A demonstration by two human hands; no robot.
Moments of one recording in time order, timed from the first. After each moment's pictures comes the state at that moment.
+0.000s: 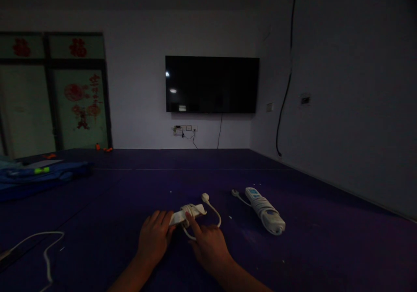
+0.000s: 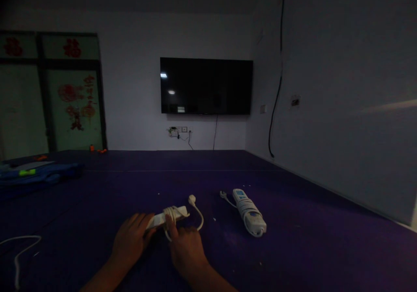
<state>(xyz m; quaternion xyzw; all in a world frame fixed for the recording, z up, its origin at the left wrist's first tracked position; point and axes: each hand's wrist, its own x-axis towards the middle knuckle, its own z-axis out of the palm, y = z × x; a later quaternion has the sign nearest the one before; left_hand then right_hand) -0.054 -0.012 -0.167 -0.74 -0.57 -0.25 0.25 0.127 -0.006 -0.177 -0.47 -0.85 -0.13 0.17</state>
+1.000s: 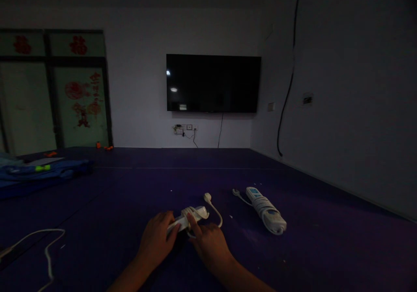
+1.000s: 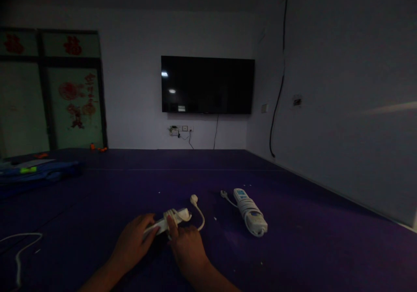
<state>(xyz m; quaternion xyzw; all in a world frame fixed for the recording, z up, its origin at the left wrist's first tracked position) -0.050 -0.016 -0.161 -0.76 -0.57 -0.30 0.07 0.127 -0.002 -0.178 -0.44 -0.87 -0.14 0.17</state>
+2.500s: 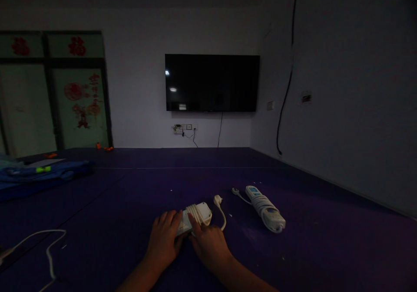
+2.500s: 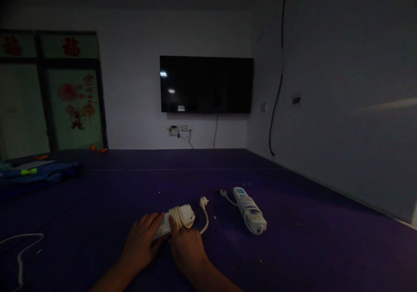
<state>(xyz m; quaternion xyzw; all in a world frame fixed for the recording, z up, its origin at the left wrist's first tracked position) -0.036 -0.014 -0.176 -0.77 -0.59 -0.22 0.11 0.125 -0.008 -0.170 -0.49 -0.85 -0.11 0.15</state>
